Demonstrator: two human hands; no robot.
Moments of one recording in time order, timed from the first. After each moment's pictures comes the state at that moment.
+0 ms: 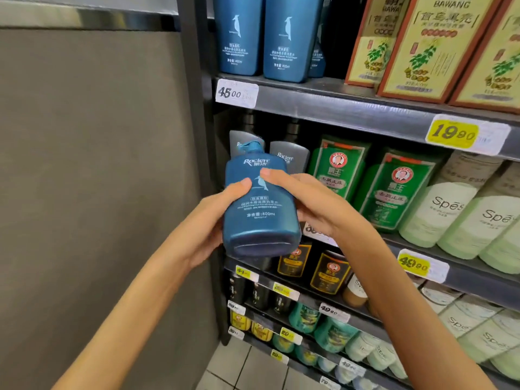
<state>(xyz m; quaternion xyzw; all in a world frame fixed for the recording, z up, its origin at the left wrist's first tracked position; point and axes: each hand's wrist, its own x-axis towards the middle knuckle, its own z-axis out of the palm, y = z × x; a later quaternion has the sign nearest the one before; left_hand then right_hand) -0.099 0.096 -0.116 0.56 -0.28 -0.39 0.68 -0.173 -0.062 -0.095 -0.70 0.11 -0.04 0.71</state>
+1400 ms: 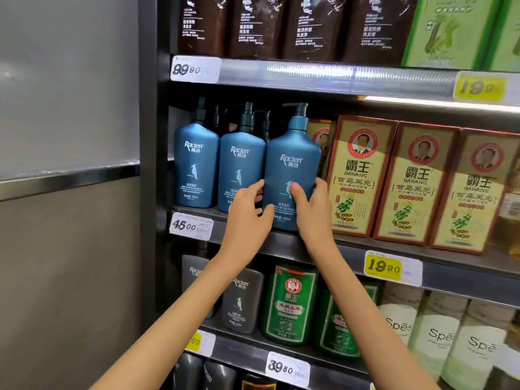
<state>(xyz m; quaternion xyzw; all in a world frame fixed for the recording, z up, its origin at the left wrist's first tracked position) -0.051 -0.072 0.005 0.63 -0.45 0.08 0.63 -0.123 -0.154 0.025 -0.71 0.20 -0.56 0.38</state>
